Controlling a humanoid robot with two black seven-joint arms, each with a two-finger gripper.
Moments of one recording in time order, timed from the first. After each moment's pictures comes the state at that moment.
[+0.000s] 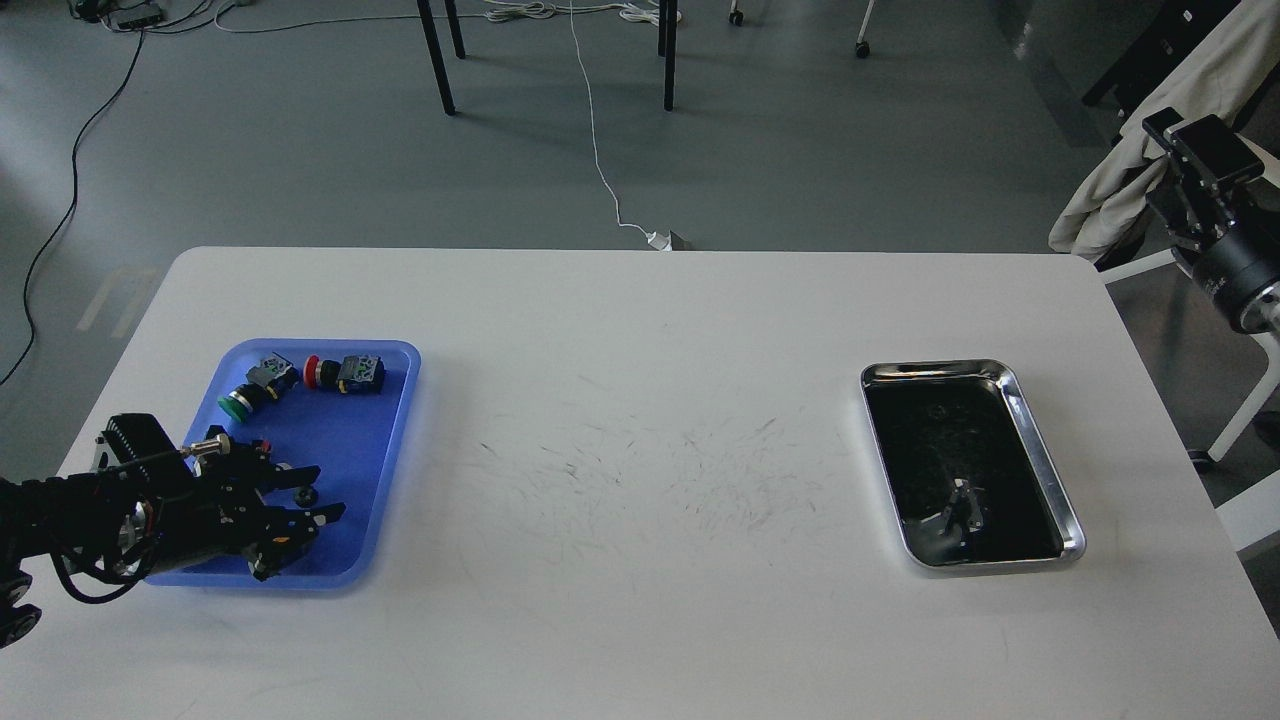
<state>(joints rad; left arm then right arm) -0.63 0.88 -0.05 -1.05 1.97 0.27 -0.49 0.95 -1.01 0.03 1.25 -0.34 -0.28 0.49</state>
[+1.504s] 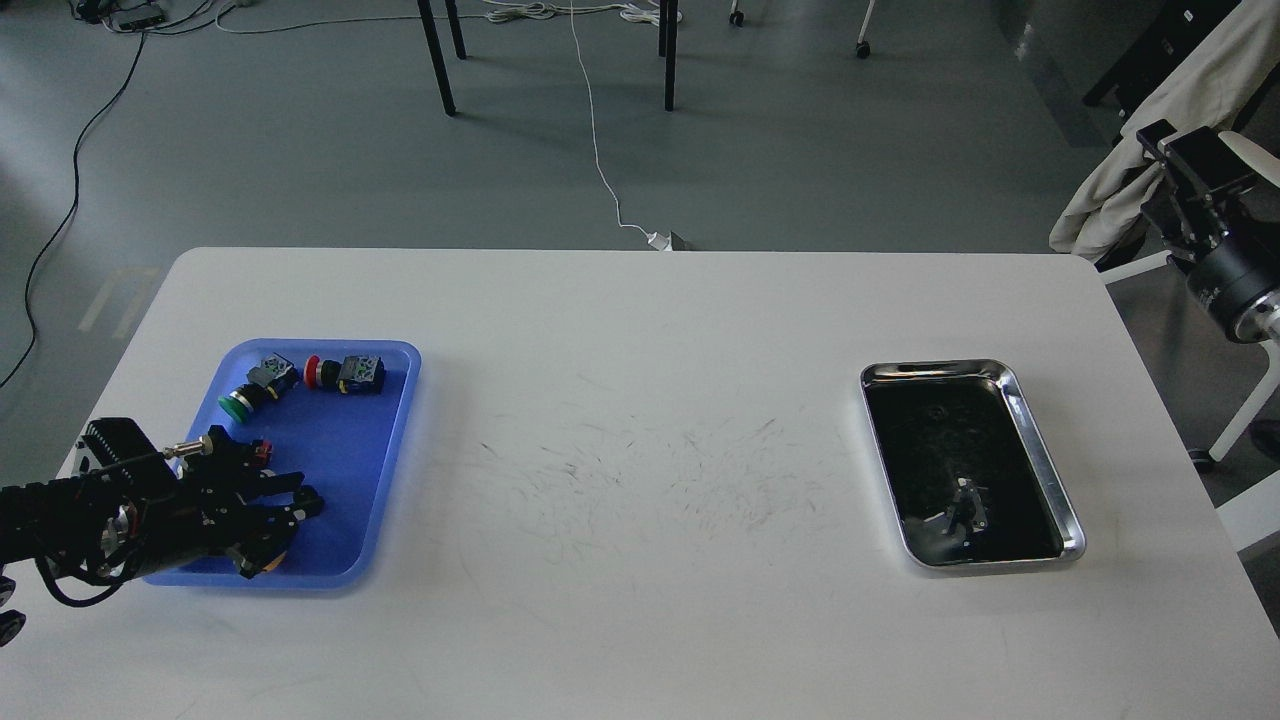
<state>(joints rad) -0.62 0.88 -0.05 -1.00 1.95 0.27 -0.49 0.94 -1.00 0.03 1.25 -0.34 -0.28 0.49</state>
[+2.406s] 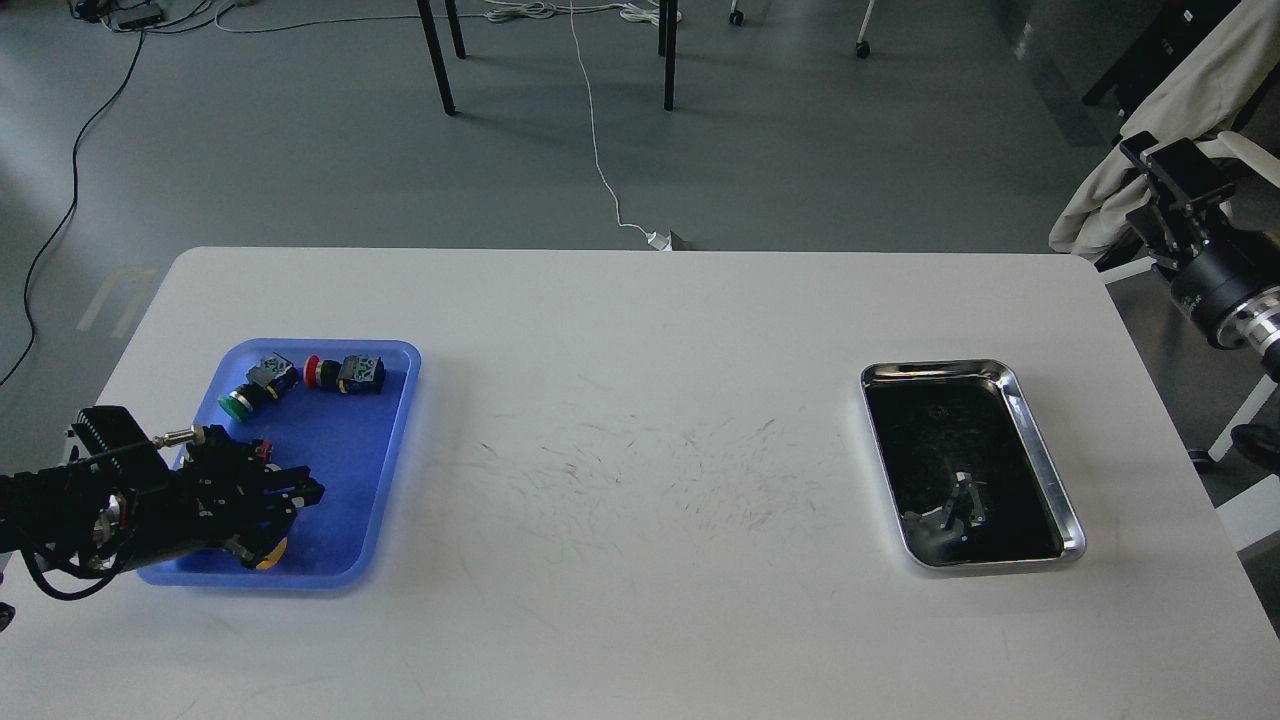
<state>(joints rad) -0.65 0.94 -0.06 -1.09 1.94 0.26 -0.49 0.93 -0.97 0.03 1.22 -0.34 -0.28 0.49</state>
